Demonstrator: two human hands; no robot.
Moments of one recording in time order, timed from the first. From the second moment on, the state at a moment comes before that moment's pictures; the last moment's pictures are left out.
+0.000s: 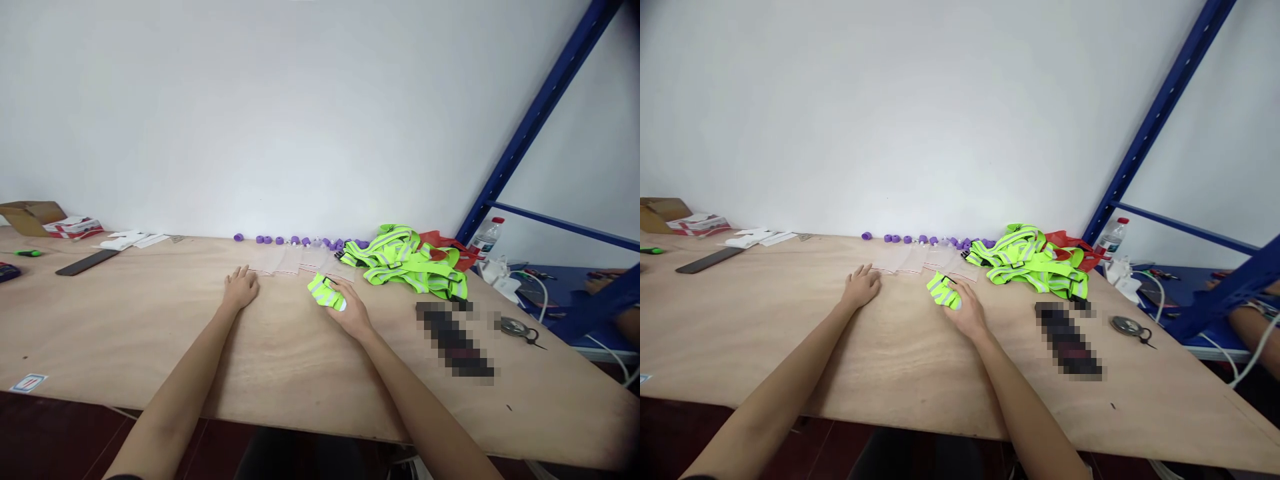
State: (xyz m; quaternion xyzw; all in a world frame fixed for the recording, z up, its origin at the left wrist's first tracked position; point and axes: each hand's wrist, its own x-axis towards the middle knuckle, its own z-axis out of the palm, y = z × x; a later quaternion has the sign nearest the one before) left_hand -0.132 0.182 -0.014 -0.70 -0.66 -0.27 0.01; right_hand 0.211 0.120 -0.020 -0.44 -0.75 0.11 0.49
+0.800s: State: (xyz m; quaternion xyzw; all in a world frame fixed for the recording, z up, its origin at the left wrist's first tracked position) left_hand -0.044 0.125 0.023 -0.87 -0.40 -0.31 -0.01; right_hand 0.193 0.090 0.003 -0.32 -0.82 0.10 0.46
